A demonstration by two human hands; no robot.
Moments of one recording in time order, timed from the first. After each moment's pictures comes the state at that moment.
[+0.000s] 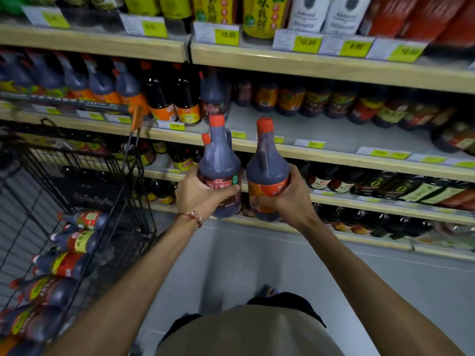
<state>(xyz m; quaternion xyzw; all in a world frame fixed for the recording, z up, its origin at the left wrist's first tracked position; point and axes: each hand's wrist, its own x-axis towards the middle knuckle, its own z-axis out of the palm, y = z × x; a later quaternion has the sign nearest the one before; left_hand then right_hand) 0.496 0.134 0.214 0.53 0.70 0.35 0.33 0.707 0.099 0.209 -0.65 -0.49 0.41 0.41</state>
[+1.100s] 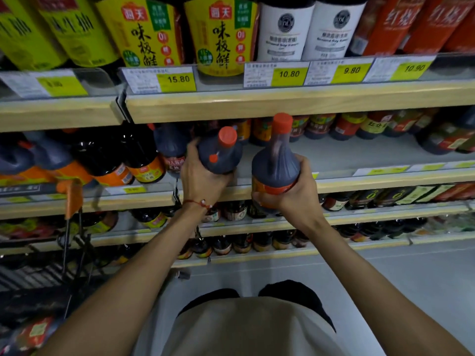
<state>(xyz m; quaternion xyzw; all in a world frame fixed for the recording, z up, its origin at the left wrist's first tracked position) 0.573 0.359 0.171 0.66 0.50 0.48 0.27 0.749 0.240 0.188 -0.68 -0.44 0.28 0.52</state>
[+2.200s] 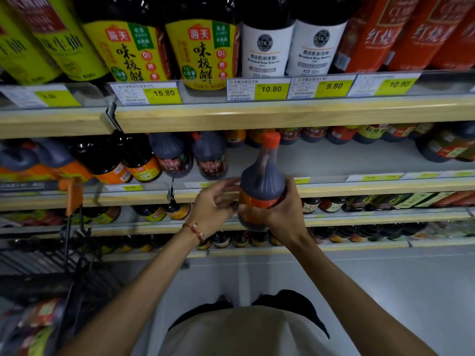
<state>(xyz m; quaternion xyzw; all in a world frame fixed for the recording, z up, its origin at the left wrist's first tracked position) 0.583 0.311 0.166 0.61 0.47 0.29 0.57 0.752 0.228 0.181 -0.64 -0.40 0.38 0.54</state>
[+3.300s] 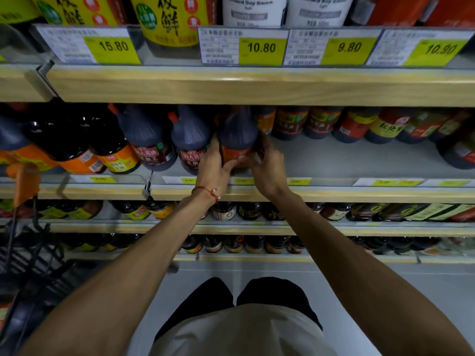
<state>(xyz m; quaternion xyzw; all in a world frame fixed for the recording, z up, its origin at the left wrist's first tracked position) 0.659 0.397 0.110 0.71 0.50 0.37 0.34 0.801 0.354 0.114 -0.62 -0.54 0.26 0.51</state>
